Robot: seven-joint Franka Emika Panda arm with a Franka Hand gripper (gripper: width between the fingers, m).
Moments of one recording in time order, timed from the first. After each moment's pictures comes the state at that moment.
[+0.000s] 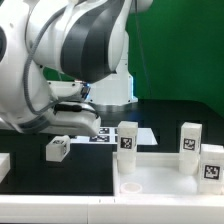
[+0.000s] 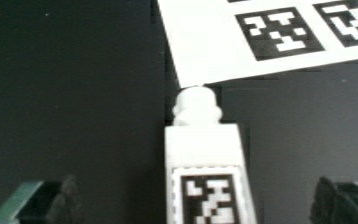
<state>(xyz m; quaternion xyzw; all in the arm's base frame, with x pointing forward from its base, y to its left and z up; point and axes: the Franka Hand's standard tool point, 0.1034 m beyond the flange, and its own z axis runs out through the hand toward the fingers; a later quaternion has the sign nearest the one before) 0.449 -0.138 0.032 -0.89 0.11 0.43 0.06</state>
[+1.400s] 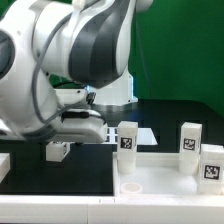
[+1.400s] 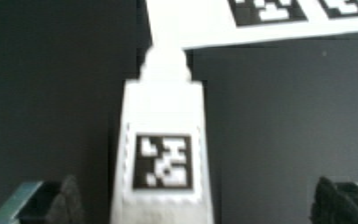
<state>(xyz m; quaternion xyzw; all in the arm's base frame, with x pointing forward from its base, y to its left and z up) 0.460 -0.127 0.023 -0.88 0.10 0.45 0.07</state>
